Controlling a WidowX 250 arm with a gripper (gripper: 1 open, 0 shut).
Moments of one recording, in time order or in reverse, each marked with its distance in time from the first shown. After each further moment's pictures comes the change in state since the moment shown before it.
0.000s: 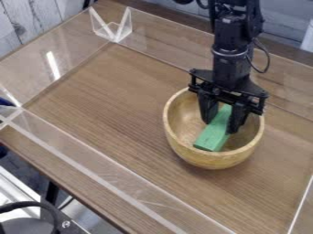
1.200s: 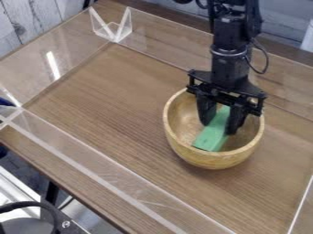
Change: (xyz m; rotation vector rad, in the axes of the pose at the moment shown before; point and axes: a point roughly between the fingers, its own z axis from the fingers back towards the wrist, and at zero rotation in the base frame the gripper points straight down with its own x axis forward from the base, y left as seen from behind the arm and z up) arm -0.006 0.003 0.001 -0.005 0.037 0.017
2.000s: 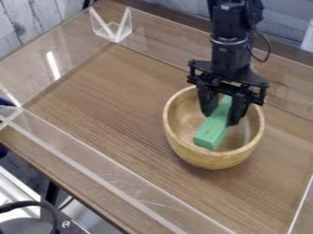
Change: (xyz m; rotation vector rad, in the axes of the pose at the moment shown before) arm 0.001 0.000 0.014 -0.005 -0.030 0.002
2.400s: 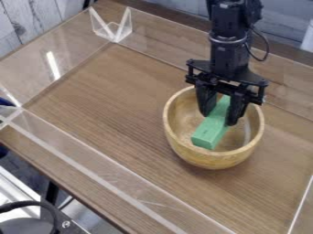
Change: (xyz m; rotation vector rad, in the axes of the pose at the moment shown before) arm -0.001 0.002 0.002 -0.003 0.016 0.007
